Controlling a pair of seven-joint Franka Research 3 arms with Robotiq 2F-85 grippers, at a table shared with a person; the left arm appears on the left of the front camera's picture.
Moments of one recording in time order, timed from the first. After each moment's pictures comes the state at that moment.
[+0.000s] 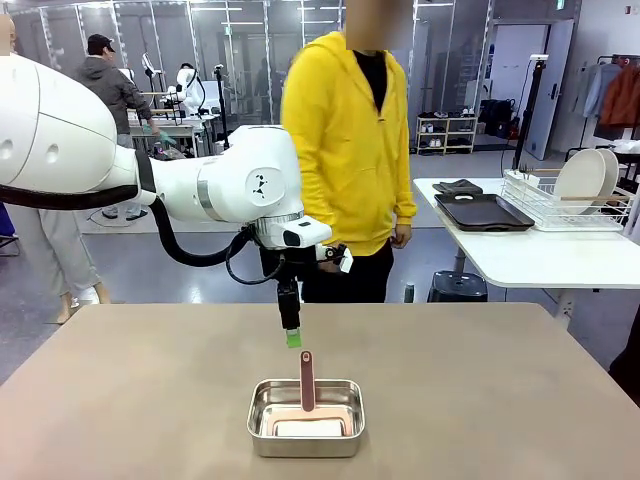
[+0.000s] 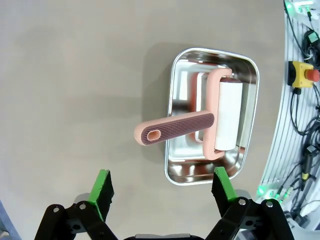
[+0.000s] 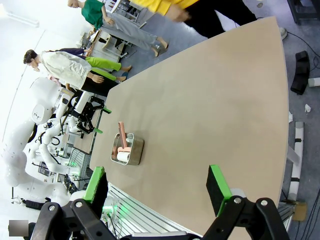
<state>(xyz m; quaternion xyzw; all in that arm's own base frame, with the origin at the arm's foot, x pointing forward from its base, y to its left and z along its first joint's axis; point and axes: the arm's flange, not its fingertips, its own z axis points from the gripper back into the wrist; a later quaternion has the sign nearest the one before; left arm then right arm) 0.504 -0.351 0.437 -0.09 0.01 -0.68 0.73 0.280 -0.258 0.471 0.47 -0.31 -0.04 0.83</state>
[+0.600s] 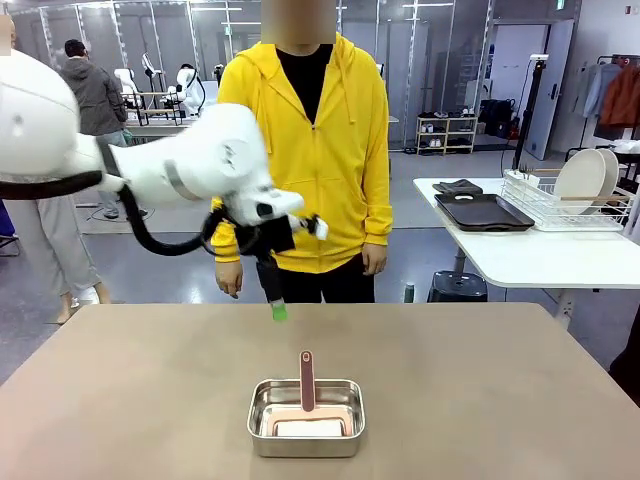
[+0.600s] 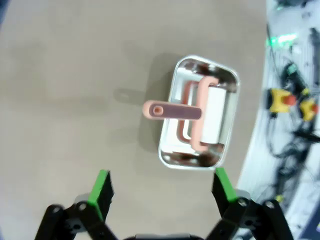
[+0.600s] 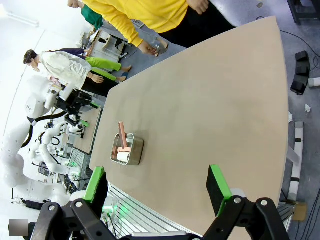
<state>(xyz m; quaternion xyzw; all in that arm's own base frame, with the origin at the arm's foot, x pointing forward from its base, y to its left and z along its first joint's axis) 0.521 -0.281 0.489 -0.18 -0.03 -0.60 0.78 0.280 -0.258 0.471 0.47 -0.31 -0.04 0.83</state>
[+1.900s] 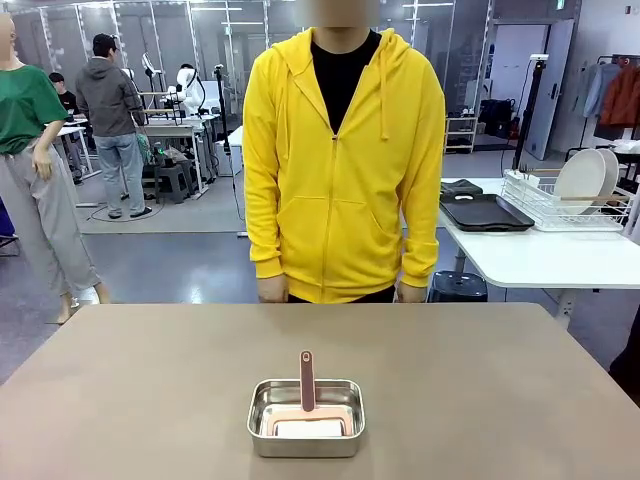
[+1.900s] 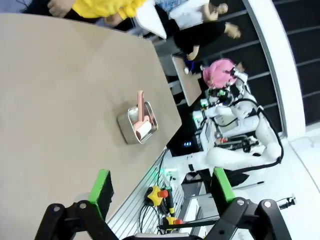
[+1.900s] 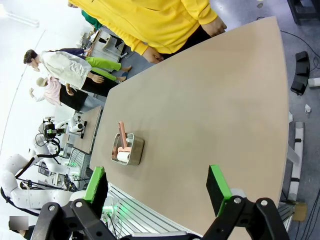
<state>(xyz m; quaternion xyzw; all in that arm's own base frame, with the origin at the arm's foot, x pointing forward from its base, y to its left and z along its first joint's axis) 0.357 0.214 0.467 -0.57 -0.21 -0.08 0.79 0.280 -0.258 0.471 0.47 -0.31 -0.04 0.83</state>
